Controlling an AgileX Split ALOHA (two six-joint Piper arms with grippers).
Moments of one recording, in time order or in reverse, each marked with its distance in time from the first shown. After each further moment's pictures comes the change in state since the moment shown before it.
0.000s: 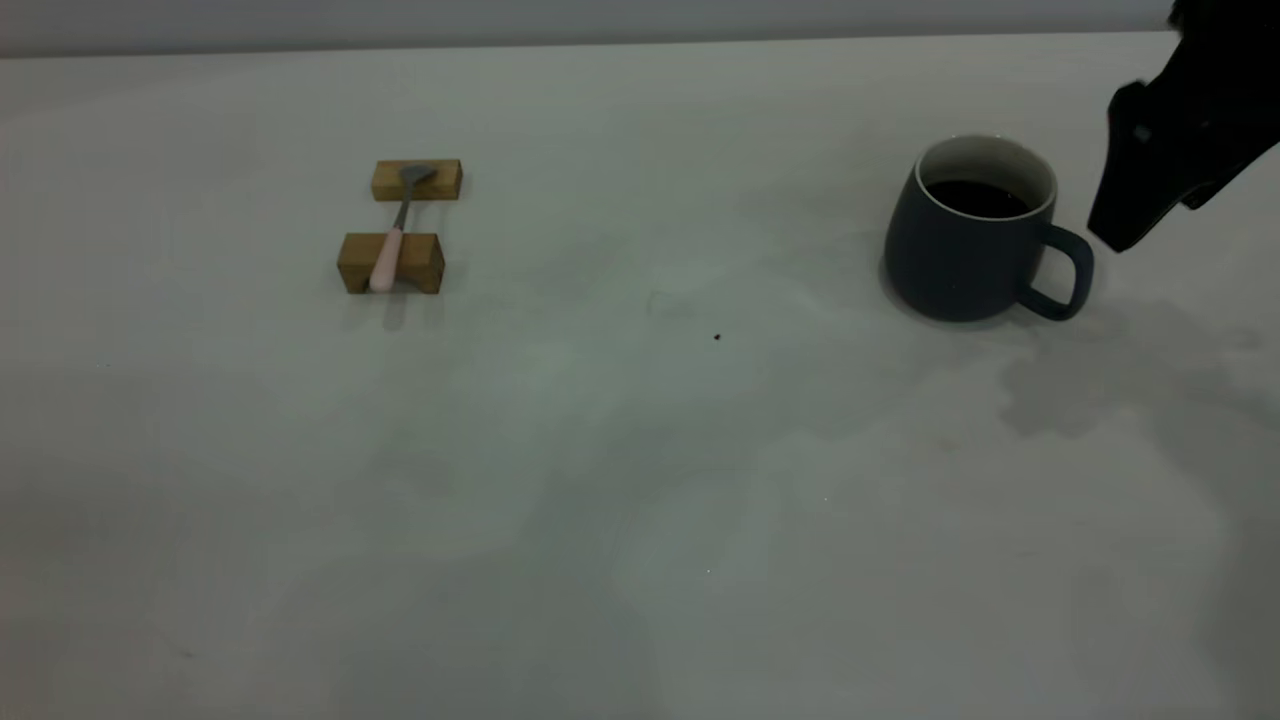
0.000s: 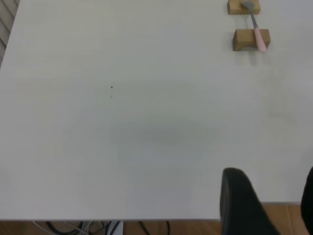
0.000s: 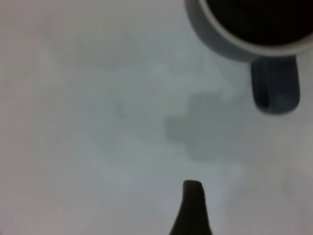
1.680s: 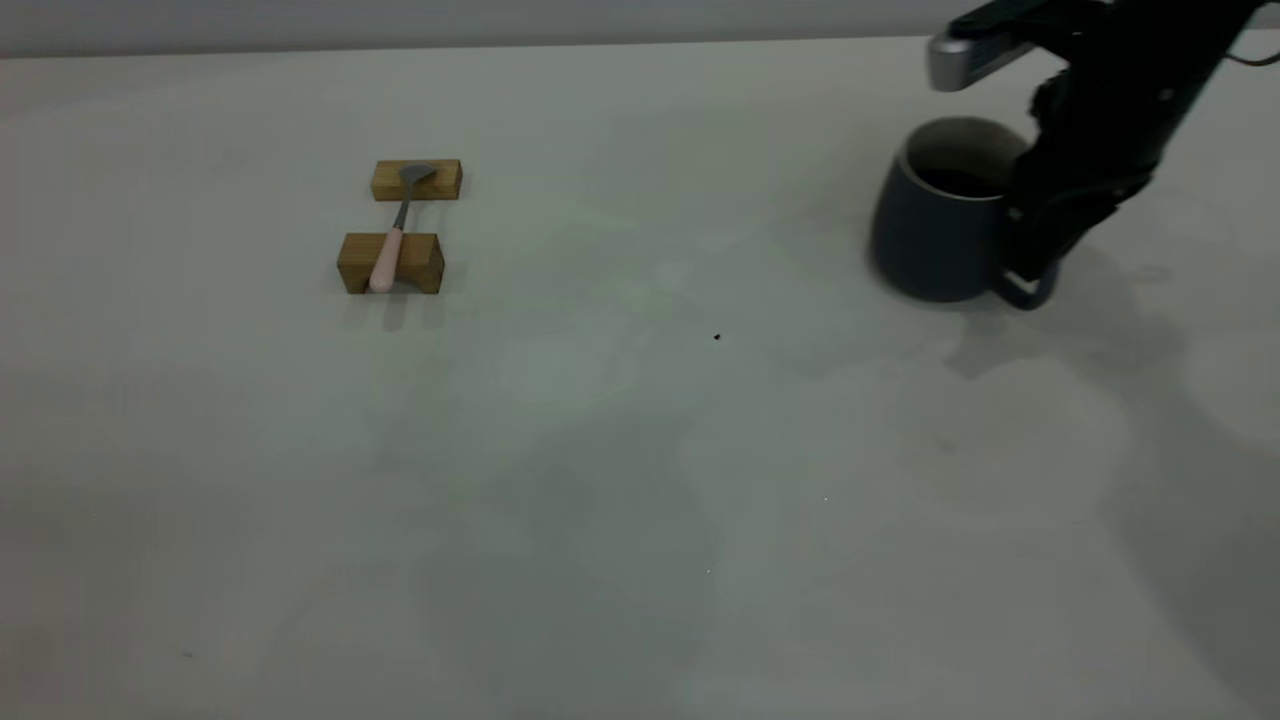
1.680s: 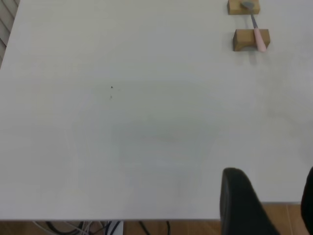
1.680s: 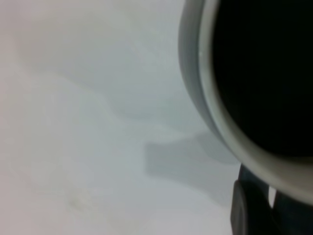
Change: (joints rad) left arm 0.000 0.000 0.000 0.000 0.000 0.005; right arm 0.068 0.298 -0.245 -0.007 -0.046 -0.046
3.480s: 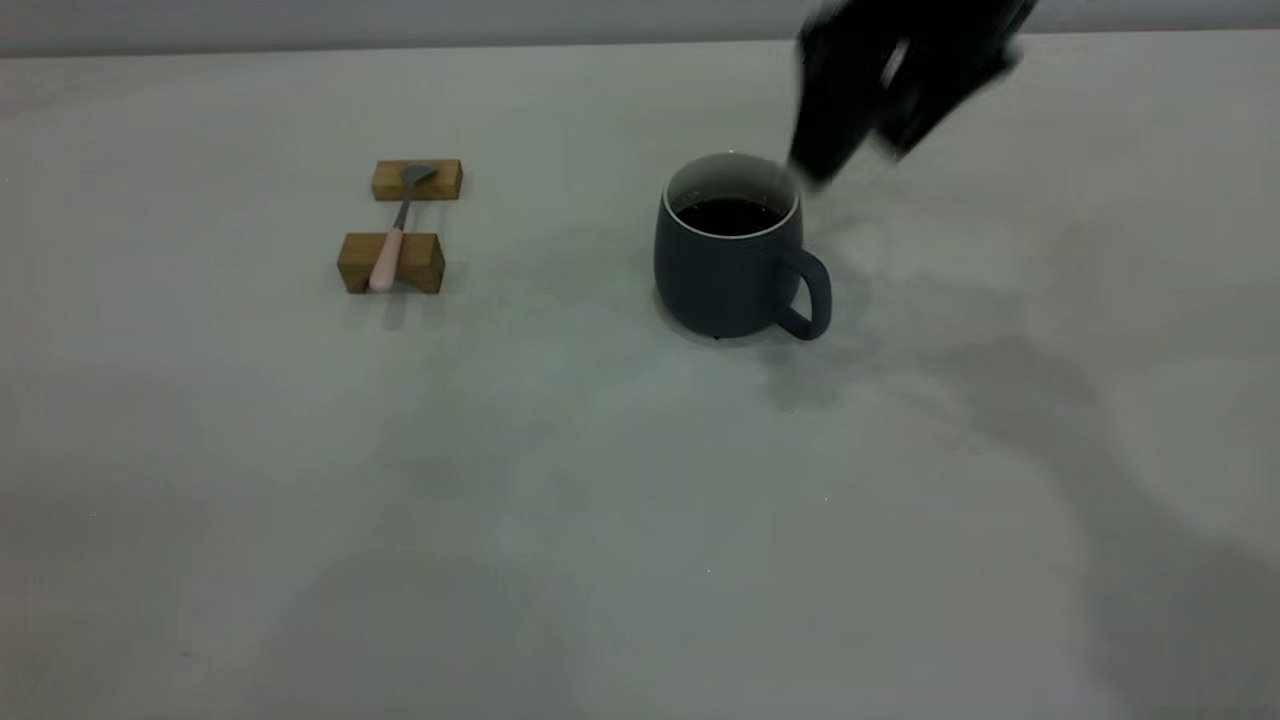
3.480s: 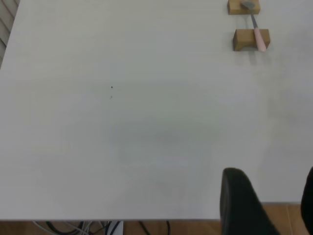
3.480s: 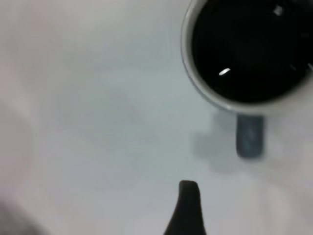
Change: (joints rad) left arm 0.000 0.000 0.000 0.000 0.000 0.000; right arm 0.175 -0.266 0.000 0.206 0.183 0.162
